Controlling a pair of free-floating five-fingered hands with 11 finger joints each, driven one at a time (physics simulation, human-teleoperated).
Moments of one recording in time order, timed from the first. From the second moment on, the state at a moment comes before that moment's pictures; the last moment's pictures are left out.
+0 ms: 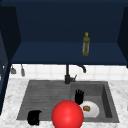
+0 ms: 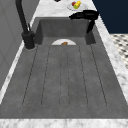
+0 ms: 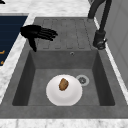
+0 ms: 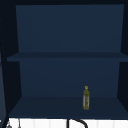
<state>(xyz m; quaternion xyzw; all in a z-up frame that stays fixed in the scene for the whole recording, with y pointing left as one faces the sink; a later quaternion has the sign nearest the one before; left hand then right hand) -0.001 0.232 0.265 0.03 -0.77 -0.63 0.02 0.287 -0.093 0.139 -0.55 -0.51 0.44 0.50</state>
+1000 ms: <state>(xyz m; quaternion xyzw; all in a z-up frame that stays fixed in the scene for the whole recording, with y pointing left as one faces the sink) -0.001 0.232 0.265 0.03 -0.77 -0.63 0.02 0.232 -0.087 0.195 -0.52 -0.52 0.43 0.52</state>
